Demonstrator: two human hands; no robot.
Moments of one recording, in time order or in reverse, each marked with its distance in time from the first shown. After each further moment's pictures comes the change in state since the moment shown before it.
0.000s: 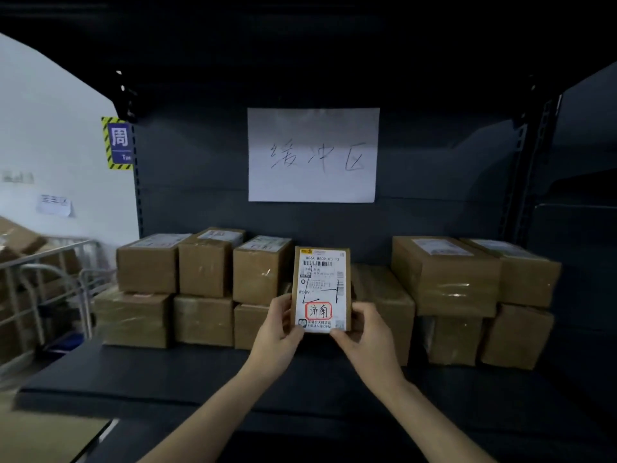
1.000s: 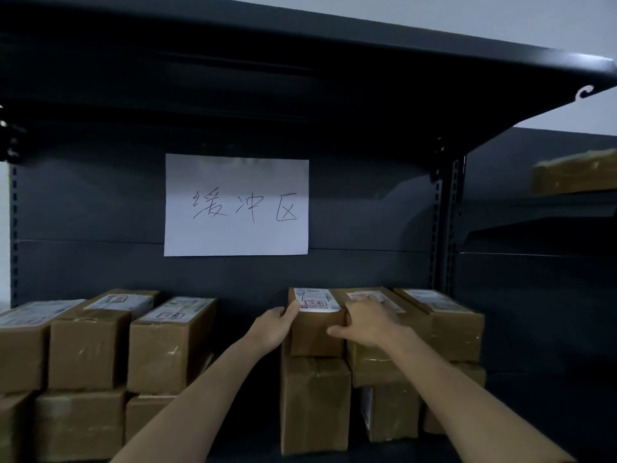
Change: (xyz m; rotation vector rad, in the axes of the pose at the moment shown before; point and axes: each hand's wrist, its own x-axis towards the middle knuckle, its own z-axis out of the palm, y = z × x) left_hand 0.152 0.063 0.084 0.307 -0.255 -0.211; right_hand 0.146 0.015 -0.125 -0.979 -0.326 0.093
